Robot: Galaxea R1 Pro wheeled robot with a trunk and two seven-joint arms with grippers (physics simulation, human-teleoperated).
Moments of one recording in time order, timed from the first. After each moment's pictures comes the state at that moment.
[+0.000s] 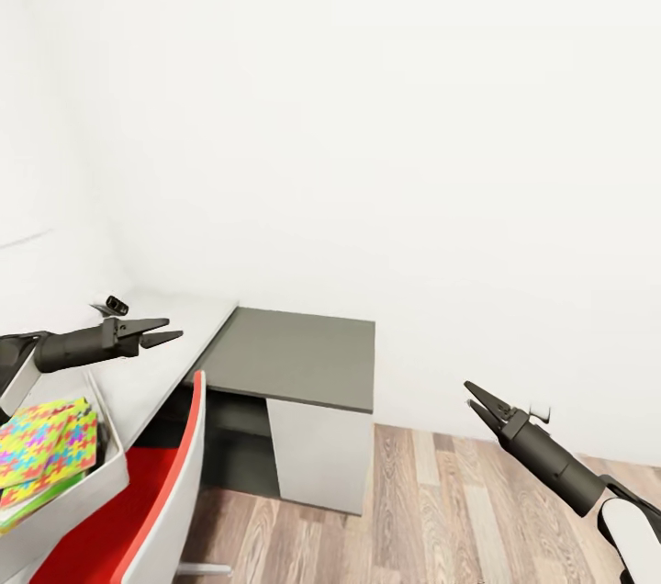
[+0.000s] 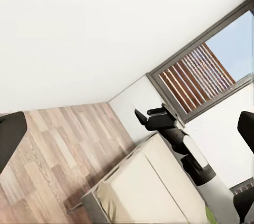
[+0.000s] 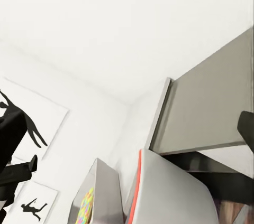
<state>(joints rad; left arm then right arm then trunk) -0.83 0.56 -0.04 -0.81 0.43 0.91 -1.57 -0.12 -0.17 -0.30 -1.48 -1.01 0.71 0.58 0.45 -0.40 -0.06</state>
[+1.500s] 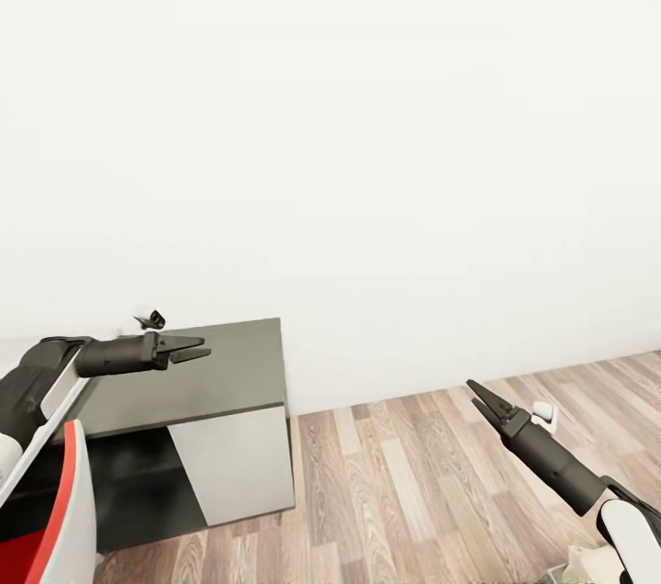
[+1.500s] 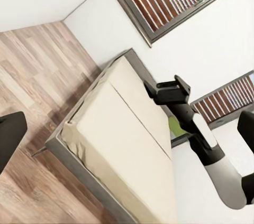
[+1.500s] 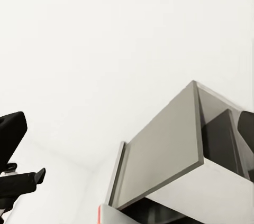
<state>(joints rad) -0.83 0.49 -0.13 -0.81 0.38 0.92 -1.53 -0.12 -0.17 -0.30 -1.47 -1.01 0.66 0.58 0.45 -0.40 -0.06</state>
